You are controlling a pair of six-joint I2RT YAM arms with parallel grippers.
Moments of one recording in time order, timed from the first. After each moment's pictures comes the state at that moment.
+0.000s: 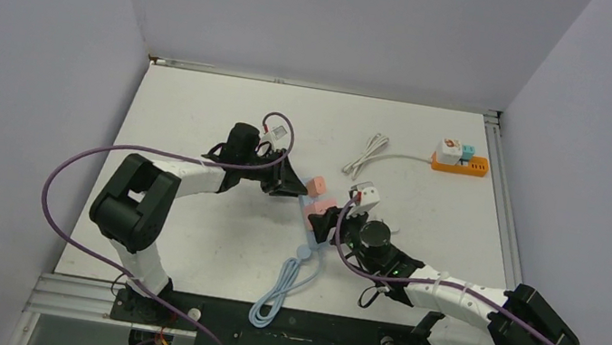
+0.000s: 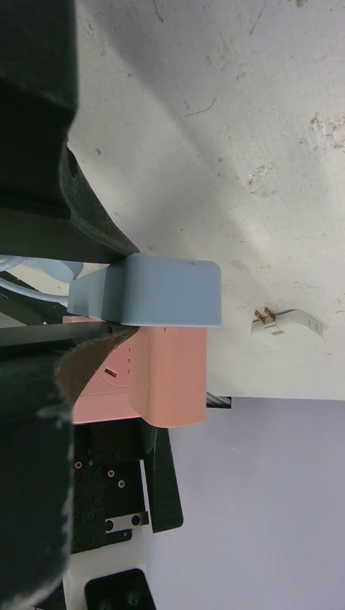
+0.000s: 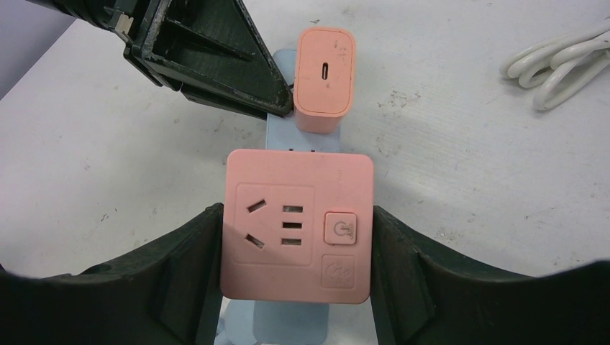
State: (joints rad) left arm -0.42 1.73 0.90 0.20 0.77 -0.85; right arm 0.90 1.18 0.35 0.58 0.22 0.37
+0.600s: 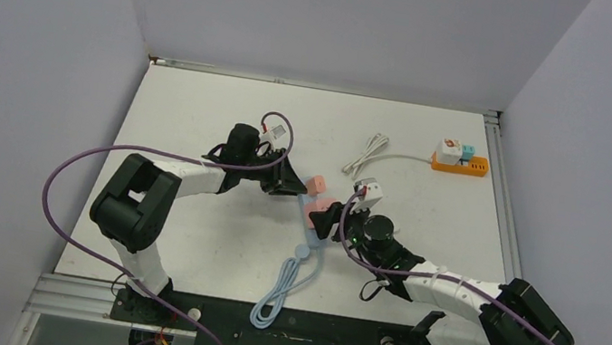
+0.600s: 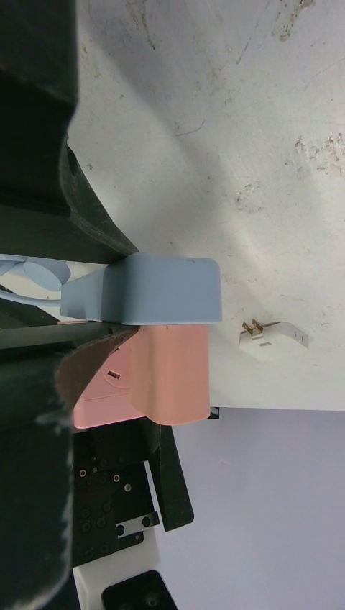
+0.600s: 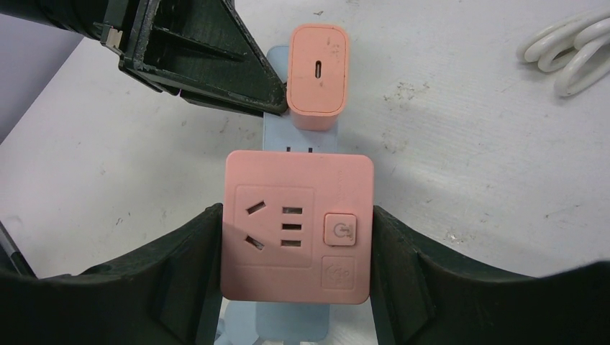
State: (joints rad) left arm -0.42 1.74 0.89 0.22 0.73 -0.85; right arm 0.83 1.22 0.35 0.61 0.14 0.43
